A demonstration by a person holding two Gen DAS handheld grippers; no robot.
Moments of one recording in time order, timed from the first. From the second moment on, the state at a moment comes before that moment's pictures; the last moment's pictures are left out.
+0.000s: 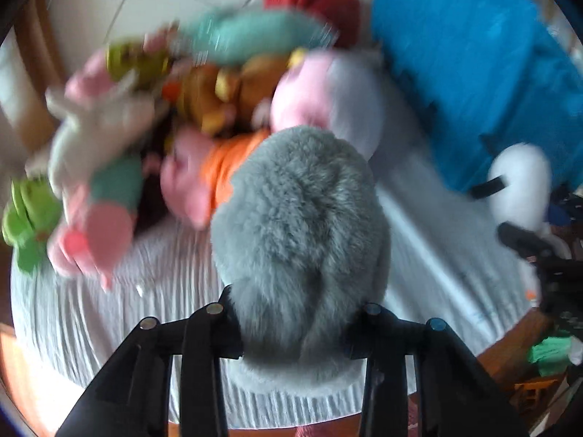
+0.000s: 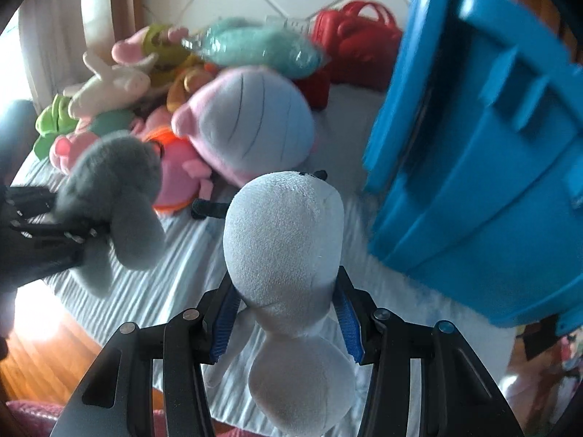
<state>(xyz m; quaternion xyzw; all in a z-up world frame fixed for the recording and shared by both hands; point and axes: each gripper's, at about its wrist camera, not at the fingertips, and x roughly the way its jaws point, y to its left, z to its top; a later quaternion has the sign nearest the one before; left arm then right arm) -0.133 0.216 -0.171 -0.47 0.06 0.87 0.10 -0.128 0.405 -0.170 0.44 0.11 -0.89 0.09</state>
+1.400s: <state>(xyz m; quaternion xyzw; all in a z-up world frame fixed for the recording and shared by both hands) -0.187 0.508 0.058 -0.25 0.12 0.90 0.34 -0.132 0.626 0.040 0.25 0.08 -0.96 -0.06</state>
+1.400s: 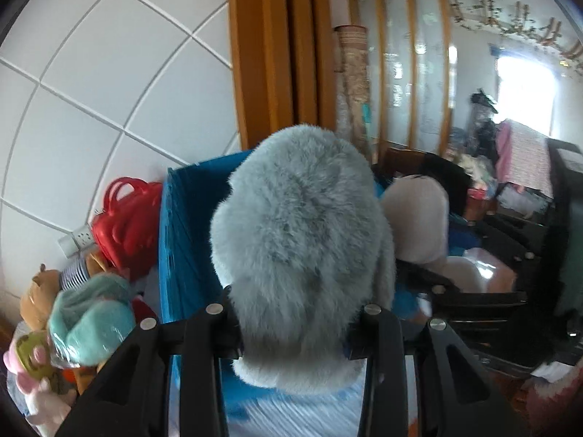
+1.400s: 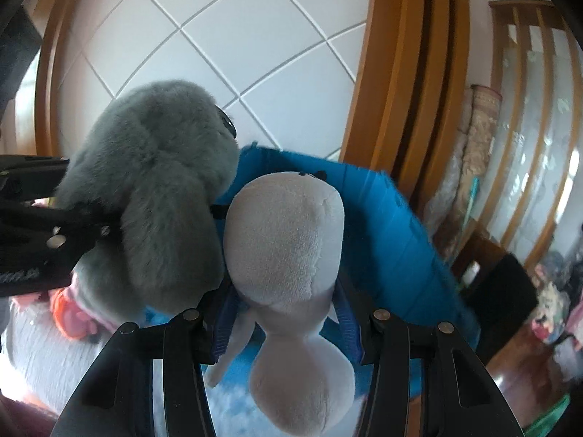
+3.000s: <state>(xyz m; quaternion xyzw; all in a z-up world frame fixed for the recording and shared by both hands) -0.312 0.598 -0.024 -0.43 0.17 0.86 0.23 -0.269 0.715 -0.009 0.41 0.08 -0.91 -0.04</state>
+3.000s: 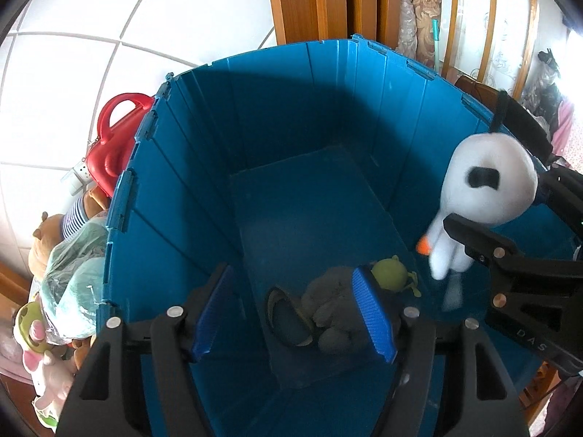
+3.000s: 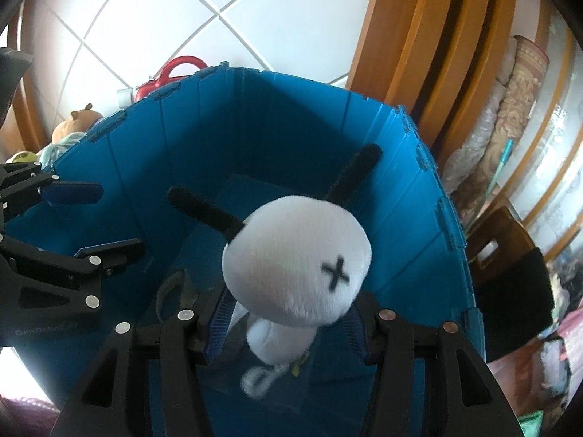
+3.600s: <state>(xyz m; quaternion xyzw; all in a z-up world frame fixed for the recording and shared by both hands) -0.309 0.593 -0.021 -0.42 0.16 0.86 0.23 -0.266 0.711 -0.004 0.40 0.09 -0.91 -0.05</state>
